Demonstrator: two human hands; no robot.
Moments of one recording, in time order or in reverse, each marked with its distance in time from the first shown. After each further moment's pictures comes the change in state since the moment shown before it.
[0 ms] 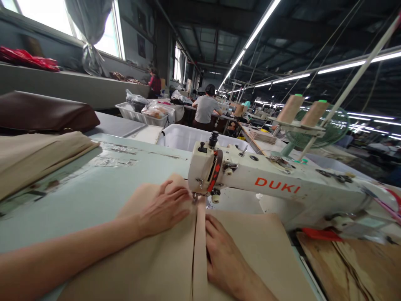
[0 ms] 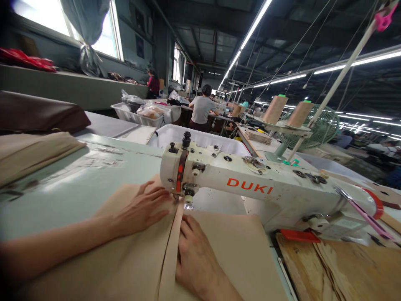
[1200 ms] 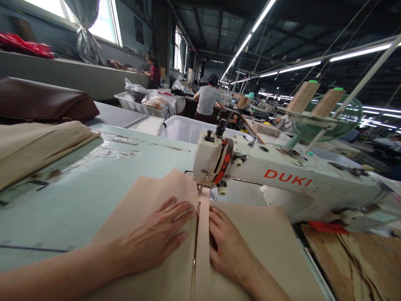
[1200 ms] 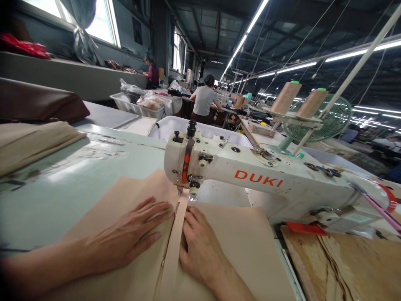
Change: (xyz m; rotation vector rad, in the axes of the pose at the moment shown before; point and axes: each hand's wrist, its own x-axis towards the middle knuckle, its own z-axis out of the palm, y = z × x) left_hand -0.054 0.034 -0.004 -0.063 -0.148 0.077; right_hand -0.003 0.001 0.001 -0.019 0.011 0.021
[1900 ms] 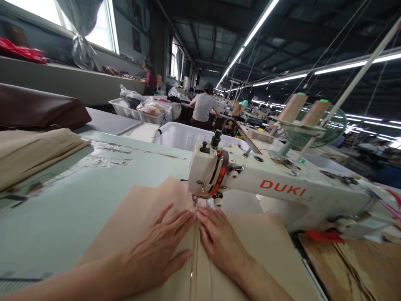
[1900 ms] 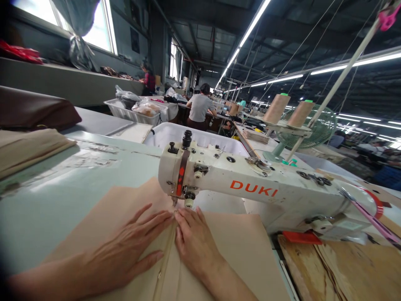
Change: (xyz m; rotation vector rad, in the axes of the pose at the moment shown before) left_hand 0.018 0.006 0.002 0.037 0.030 0.007; right_hand 0.021 0.025 0.012 -0.180 0.110 0.020
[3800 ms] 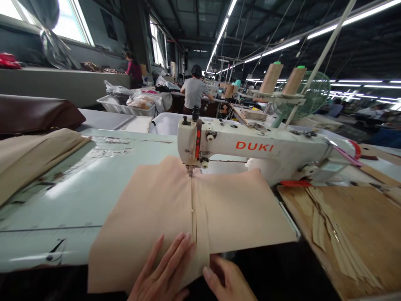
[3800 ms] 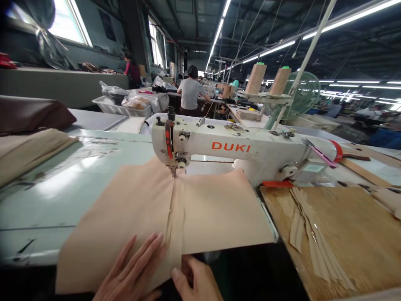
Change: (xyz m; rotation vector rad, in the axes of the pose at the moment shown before) left_hand -0.110 0.104 0.056 0.323 0.200 0.064; right_hand -0.161 -0.097 0.007 1.006 -0.115 0.594
